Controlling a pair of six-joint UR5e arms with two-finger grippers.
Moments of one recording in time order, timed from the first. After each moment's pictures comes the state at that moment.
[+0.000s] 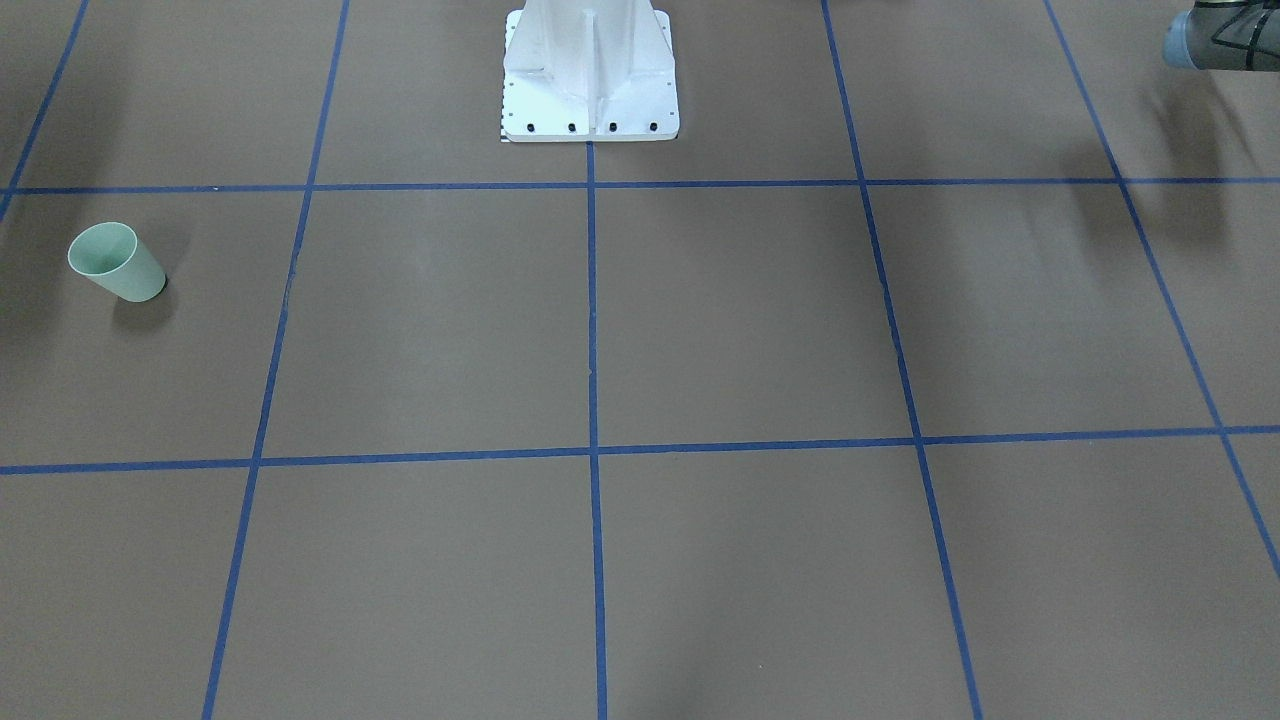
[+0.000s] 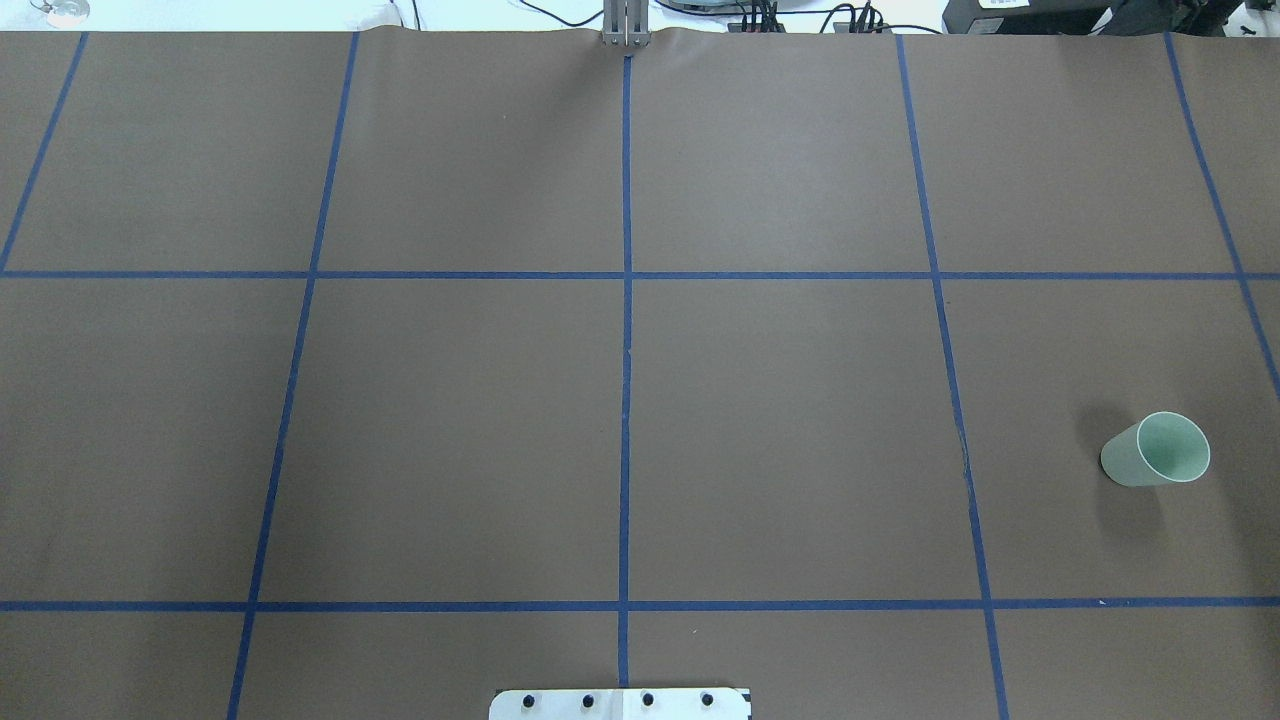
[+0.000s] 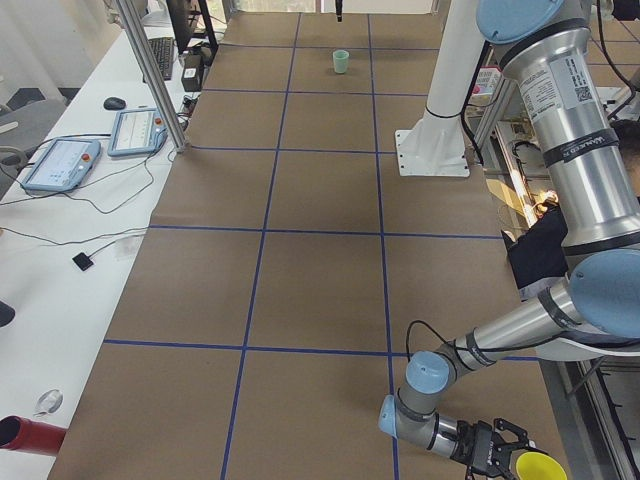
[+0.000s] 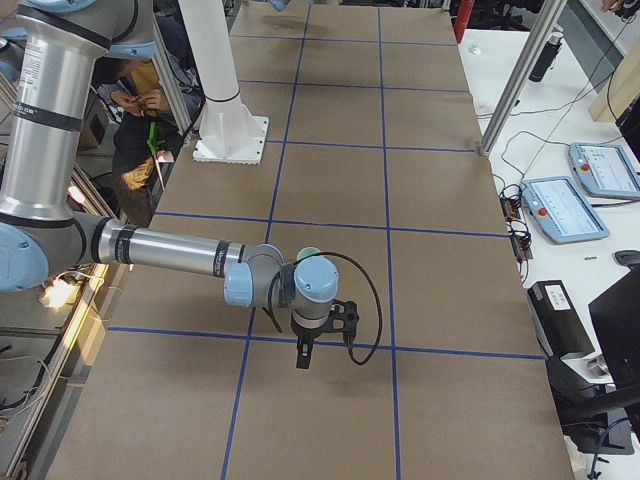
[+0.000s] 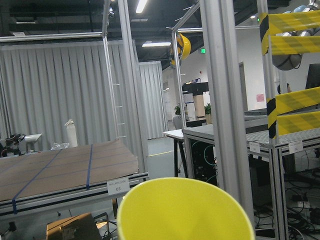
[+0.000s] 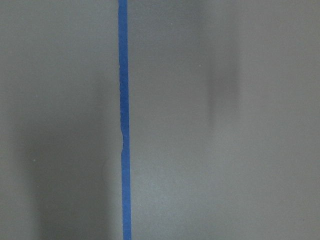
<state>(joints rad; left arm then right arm) -0.88 -1.17 -1.24 -1.02 -2.00 -2.30 1.47 -1.84 1.70 -1.47 2.30 0.07</state>
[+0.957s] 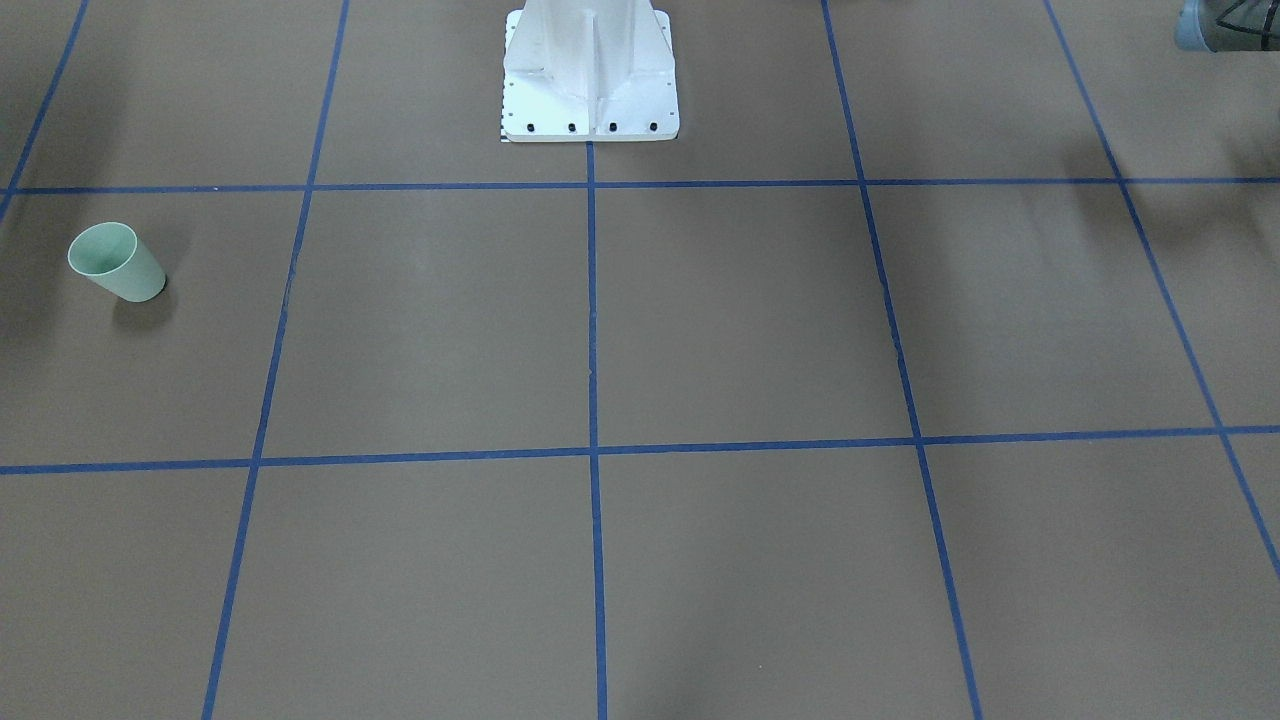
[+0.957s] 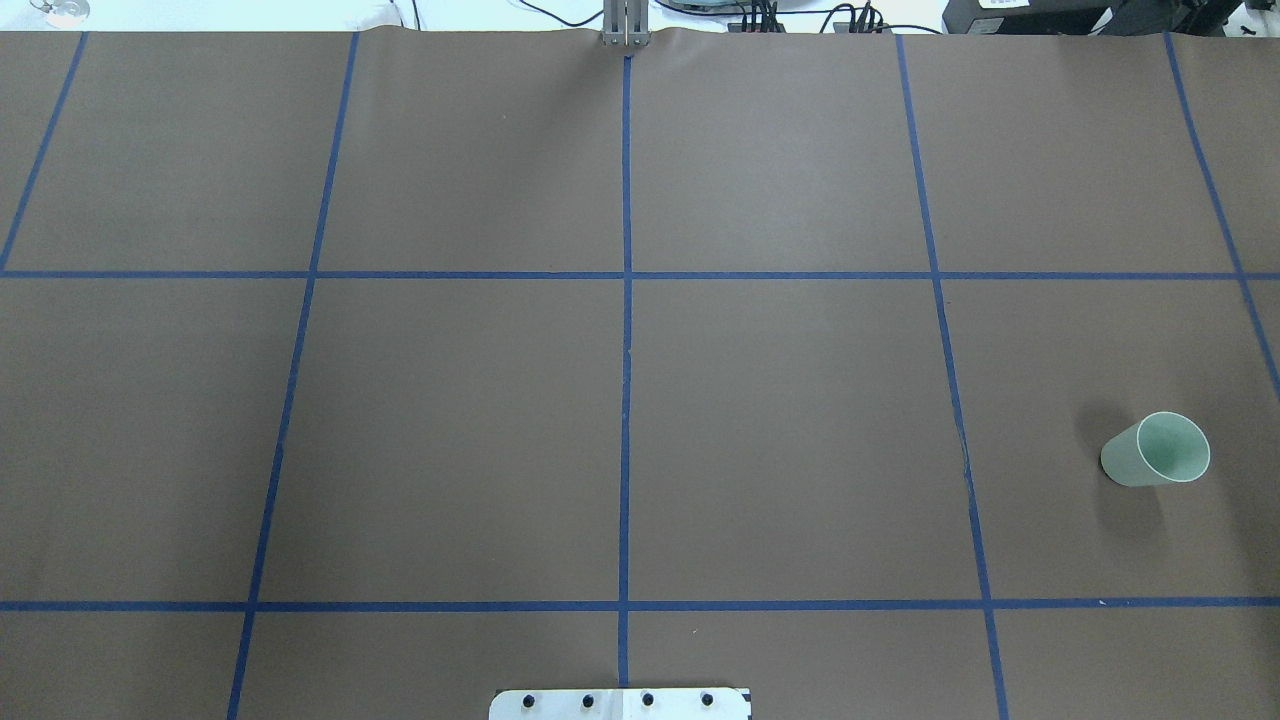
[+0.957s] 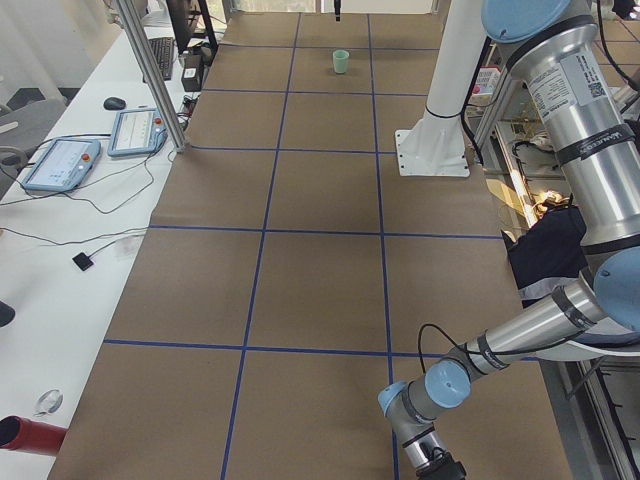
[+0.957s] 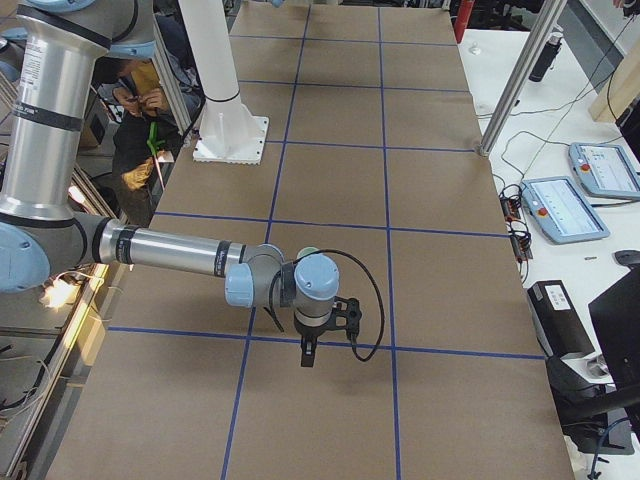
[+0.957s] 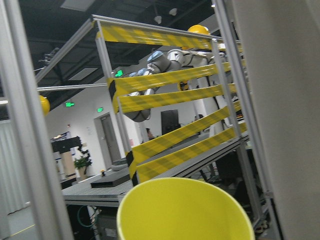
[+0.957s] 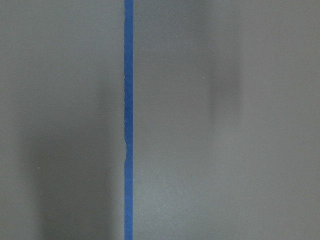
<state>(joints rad) -0.93 -1.13 -1.24 -1.52 -1.32 -2.24 1.47 -1.84 1.70 -1.42 2.30 0.07</state>
